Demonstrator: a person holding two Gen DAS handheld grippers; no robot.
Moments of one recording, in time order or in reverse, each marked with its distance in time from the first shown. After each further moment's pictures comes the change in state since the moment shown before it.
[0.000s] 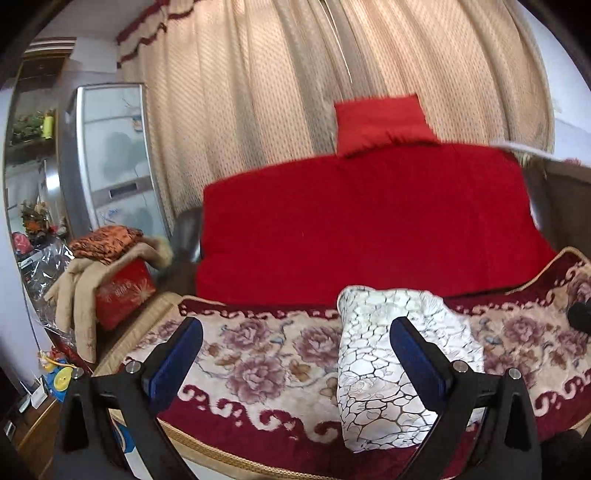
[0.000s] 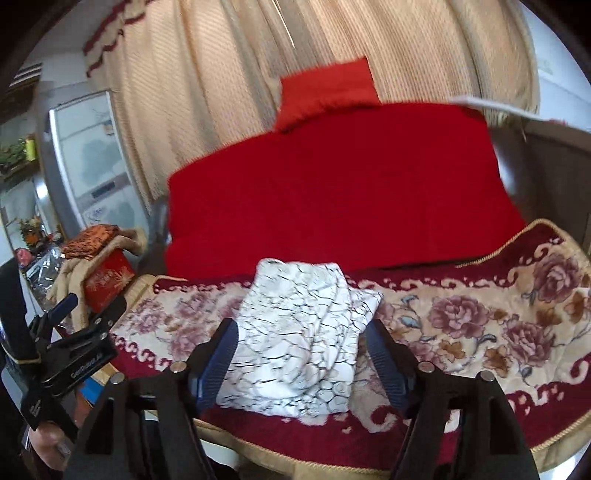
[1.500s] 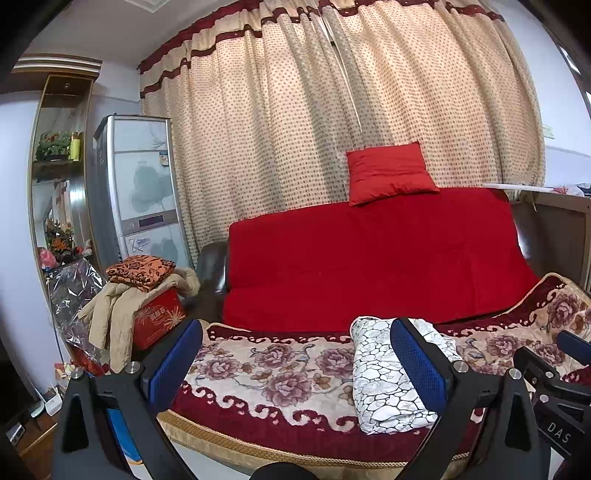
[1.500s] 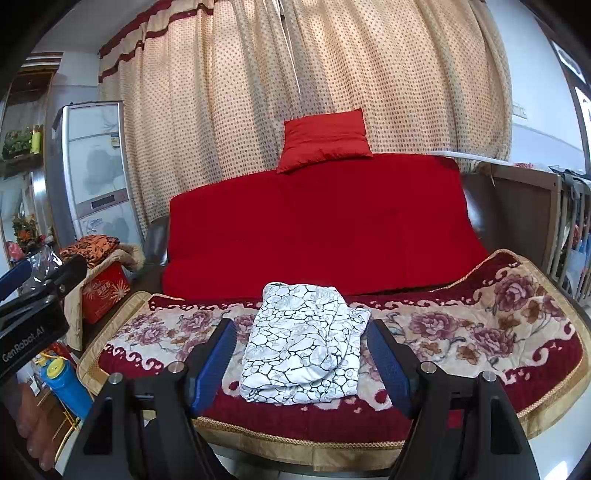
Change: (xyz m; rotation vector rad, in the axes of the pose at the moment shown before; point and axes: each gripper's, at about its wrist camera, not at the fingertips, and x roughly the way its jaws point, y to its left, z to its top) left arm -0.132 0.045 0.015 -0.001 -0.125 0.022; right arm -0.094 0.089 -0.036 -0.044 -0.143 -0.127
